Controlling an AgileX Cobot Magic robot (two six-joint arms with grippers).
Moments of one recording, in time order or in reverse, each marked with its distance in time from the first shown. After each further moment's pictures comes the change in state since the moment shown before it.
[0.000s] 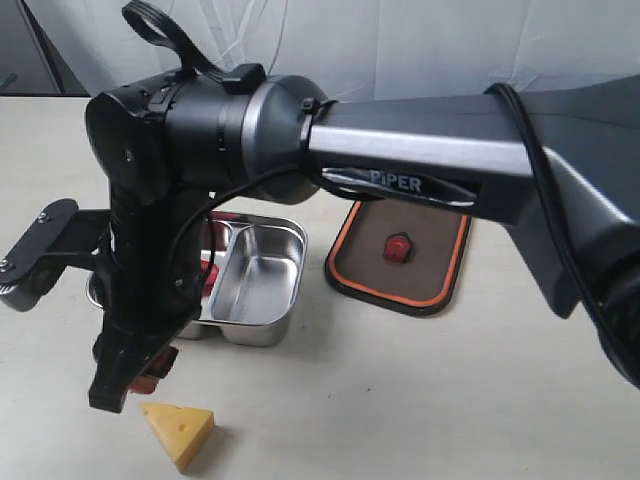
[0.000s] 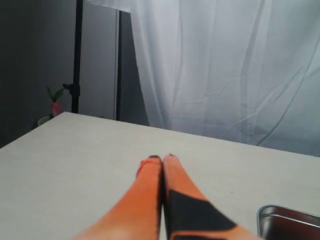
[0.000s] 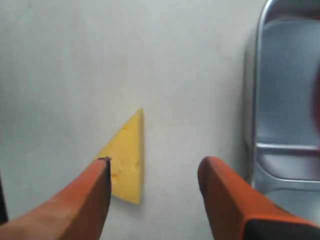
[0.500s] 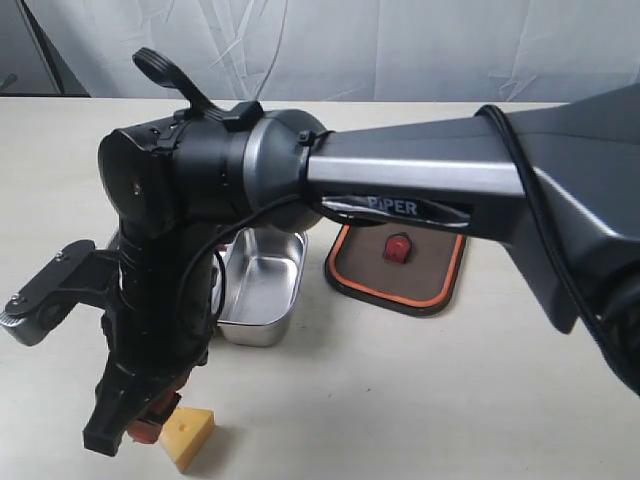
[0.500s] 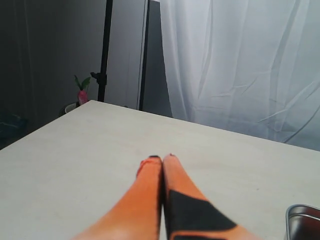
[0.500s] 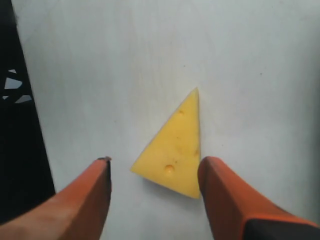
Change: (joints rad) left arm 0.000 0.000 0.000 -0.010 0.097 0.000; right arm 0.012 0.000 0.083 0.100 0.012 0.050
